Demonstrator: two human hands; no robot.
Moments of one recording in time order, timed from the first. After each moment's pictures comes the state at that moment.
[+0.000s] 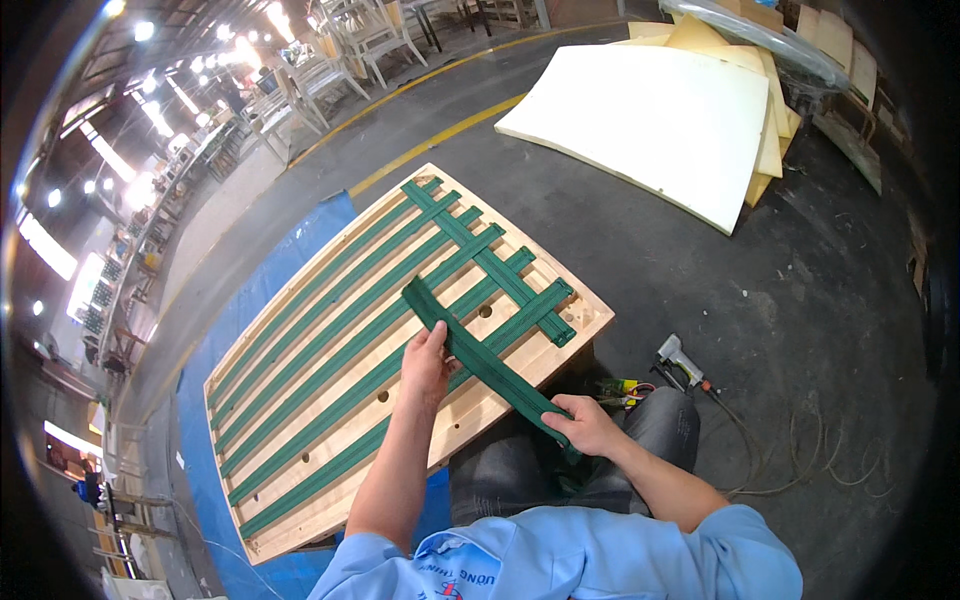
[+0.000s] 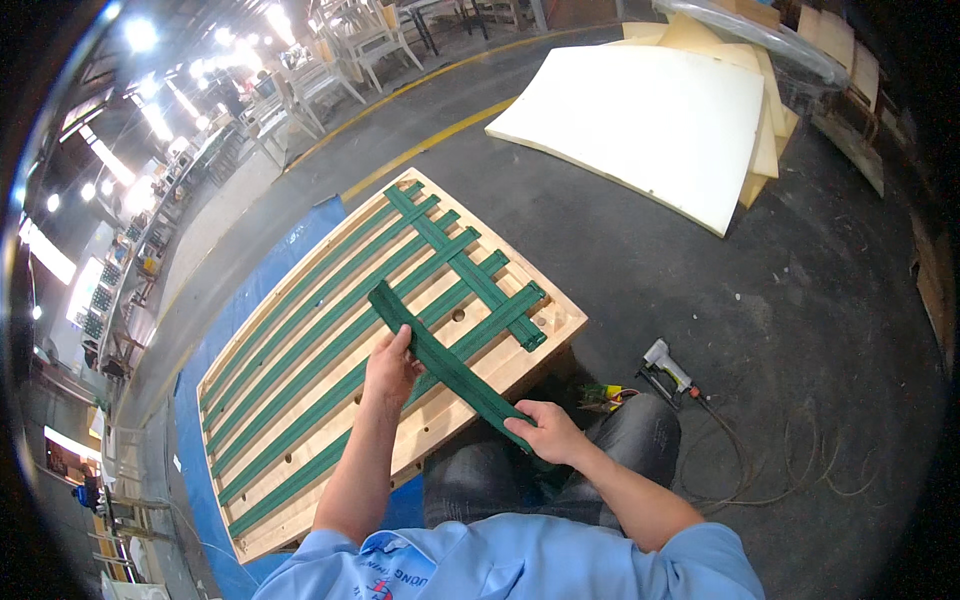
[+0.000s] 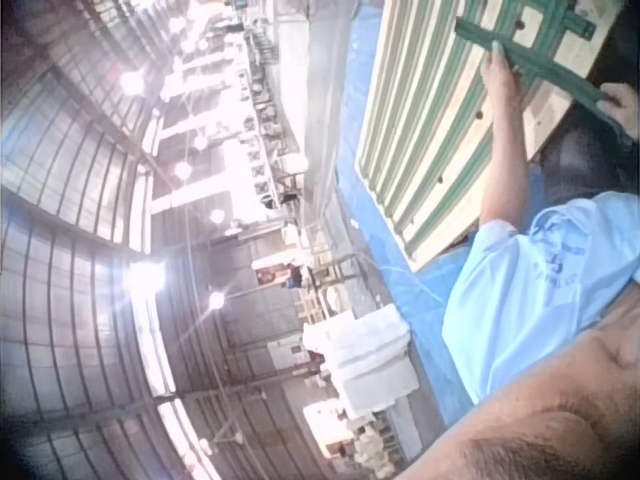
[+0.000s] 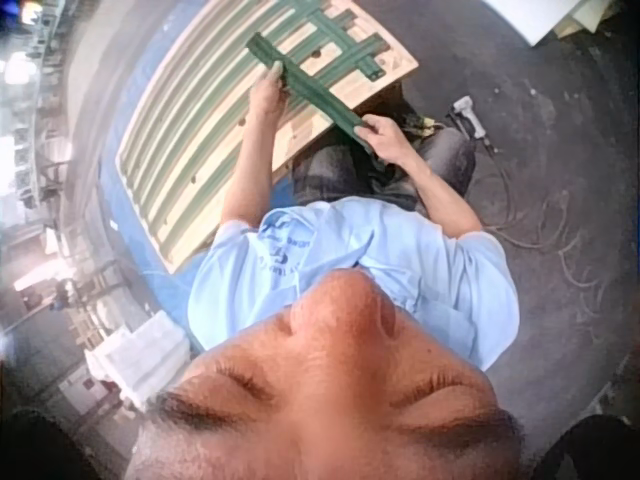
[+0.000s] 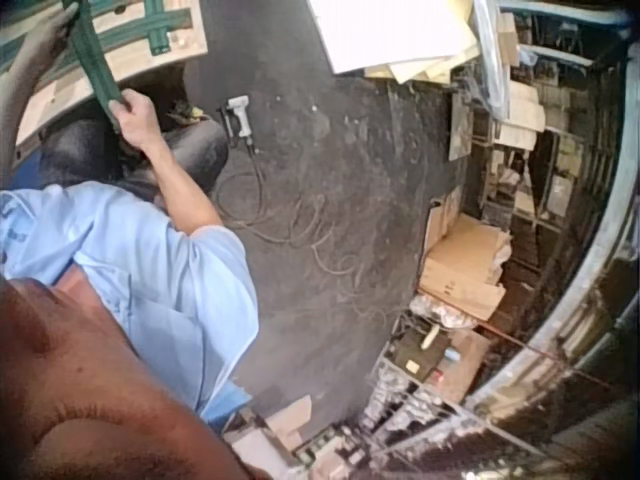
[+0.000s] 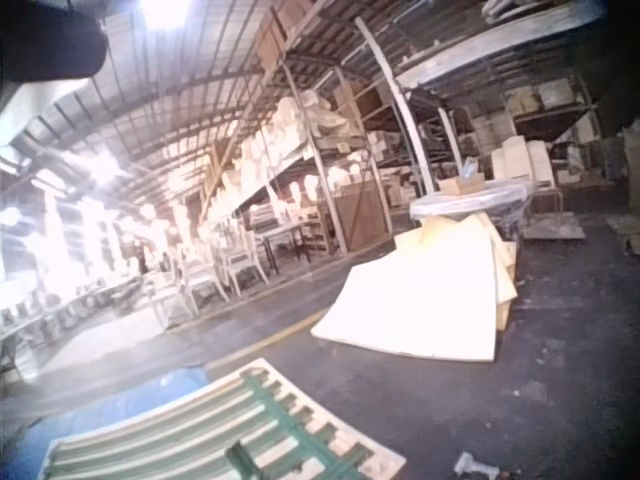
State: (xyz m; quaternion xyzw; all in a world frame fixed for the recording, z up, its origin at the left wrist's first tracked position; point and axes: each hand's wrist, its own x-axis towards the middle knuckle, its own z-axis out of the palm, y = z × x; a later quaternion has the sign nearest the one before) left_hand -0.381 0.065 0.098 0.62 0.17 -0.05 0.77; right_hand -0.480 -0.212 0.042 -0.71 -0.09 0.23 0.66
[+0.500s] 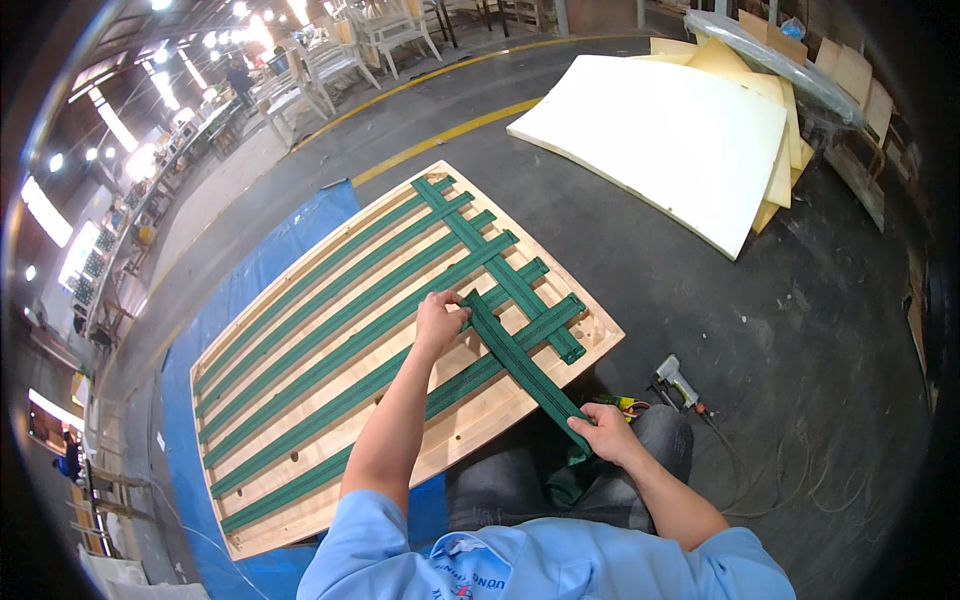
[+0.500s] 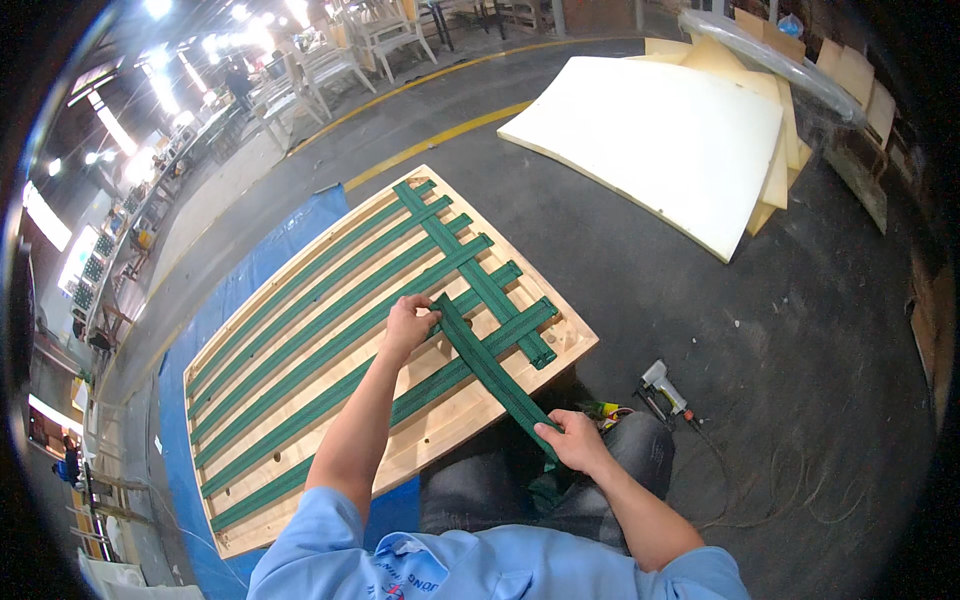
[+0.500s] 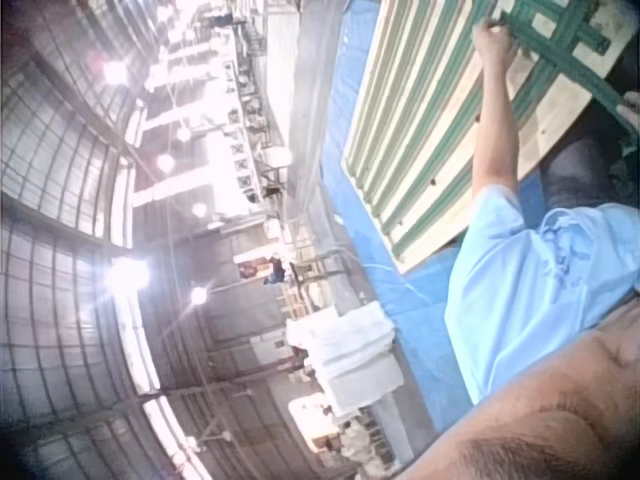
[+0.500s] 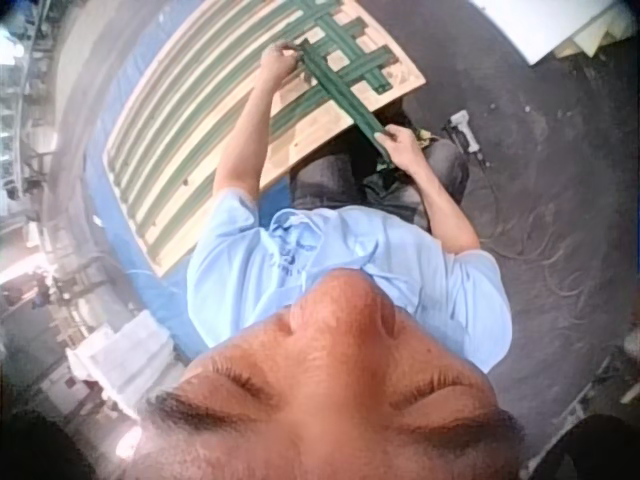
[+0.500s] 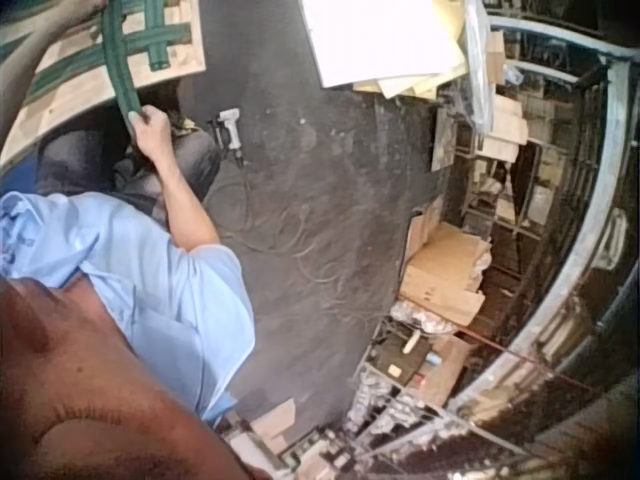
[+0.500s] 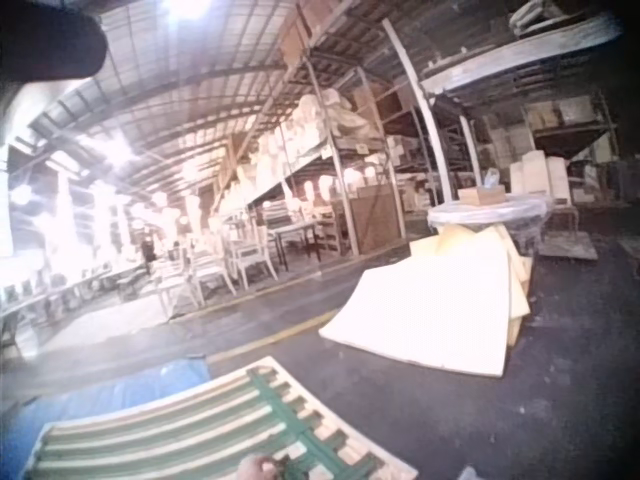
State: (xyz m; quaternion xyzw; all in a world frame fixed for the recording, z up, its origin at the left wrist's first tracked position) left_hand -0.271 0.082 0.045 0.94 -0.04 0.15 0.30; right_hand -0.464 -0.243 0.008 -0.85 -0.02 0.14 0.51
